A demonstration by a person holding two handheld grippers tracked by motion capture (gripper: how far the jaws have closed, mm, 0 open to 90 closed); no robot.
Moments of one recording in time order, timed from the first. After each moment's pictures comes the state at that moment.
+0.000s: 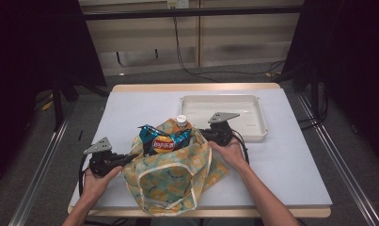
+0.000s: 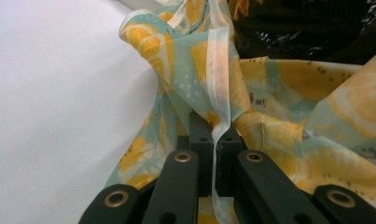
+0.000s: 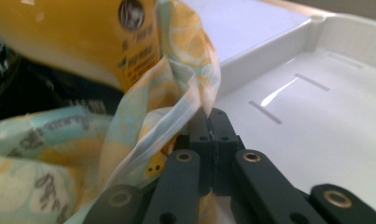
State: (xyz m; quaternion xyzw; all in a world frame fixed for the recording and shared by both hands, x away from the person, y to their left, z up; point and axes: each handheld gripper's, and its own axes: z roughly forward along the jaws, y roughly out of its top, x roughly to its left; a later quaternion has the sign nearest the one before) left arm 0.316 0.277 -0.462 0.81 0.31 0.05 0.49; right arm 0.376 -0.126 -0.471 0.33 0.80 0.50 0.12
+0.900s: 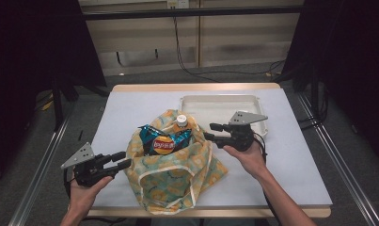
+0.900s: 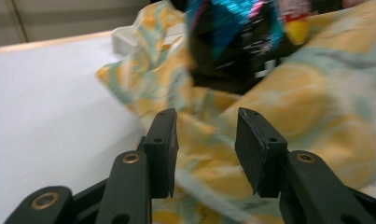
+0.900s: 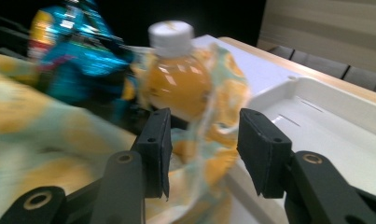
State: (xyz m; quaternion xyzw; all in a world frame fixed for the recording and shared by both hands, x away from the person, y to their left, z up) left arm 0.267 0.286 -0.419 0.77 0.28 0.11 0.56; right arm 0.314 -0.161 -0.401 0.30 0.77 0.55 0.15
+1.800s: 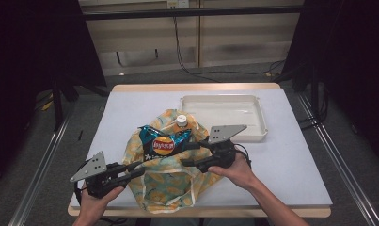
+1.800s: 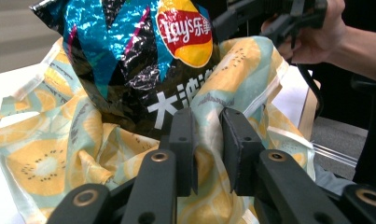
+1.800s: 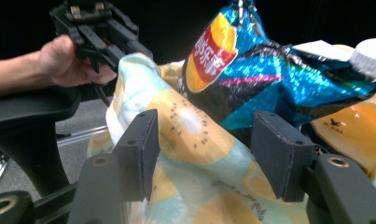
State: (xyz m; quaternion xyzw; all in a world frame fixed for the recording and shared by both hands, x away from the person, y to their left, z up) left arm 0.242 0.252 -0.411 0.78 0.21 0.10 0.58; right arm 0.282 -0.105 -0.394 0.17 0.80 0.57 0.04
